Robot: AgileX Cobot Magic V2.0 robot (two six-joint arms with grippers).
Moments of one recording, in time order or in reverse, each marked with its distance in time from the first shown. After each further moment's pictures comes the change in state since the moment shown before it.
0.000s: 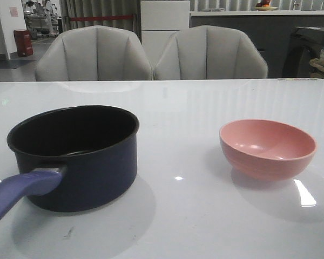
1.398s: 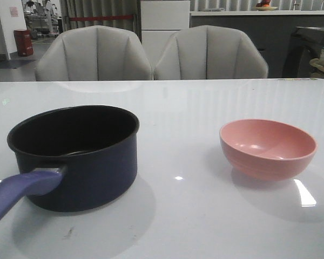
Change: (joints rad) left arm 0.000 0.275 -0.128 -0.048 0.034 -0.018; right arm 0.000 0.000 0.000 0.000 0.000 0.000
